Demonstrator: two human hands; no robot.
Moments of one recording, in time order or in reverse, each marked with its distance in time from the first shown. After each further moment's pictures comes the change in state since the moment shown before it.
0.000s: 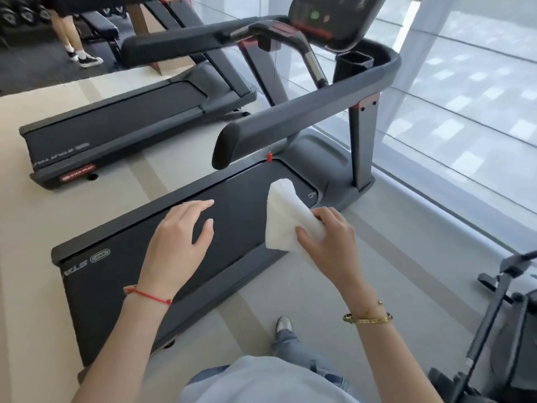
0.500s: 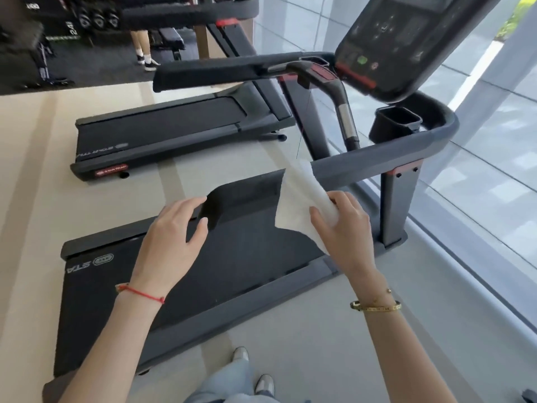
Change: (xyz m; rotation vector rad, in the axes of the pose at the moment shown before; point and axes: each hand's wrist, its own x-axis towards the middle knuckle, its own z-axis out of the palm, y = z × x) left_hand 0.167 0.023 0.047 0.084 0.149 -0.199; right_hand 0.253 0.041 -0.010 -0.009 -0.016 -0.218
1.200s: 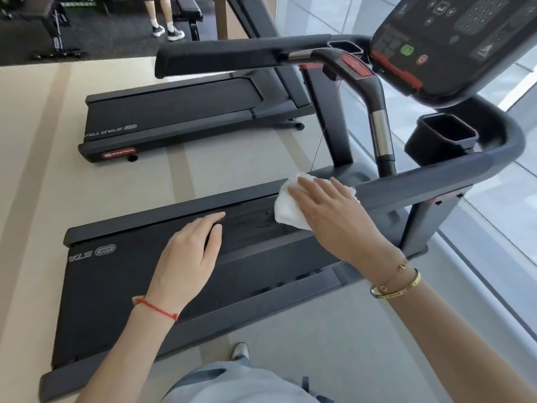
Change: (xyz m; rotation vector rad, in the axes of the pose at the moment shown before) left_hand 0.077 -0.006 0.060 -0.090 -0.071 -0.108; right_hand 0.138 0.027 0.064 -0.642 -0.386 -0.715
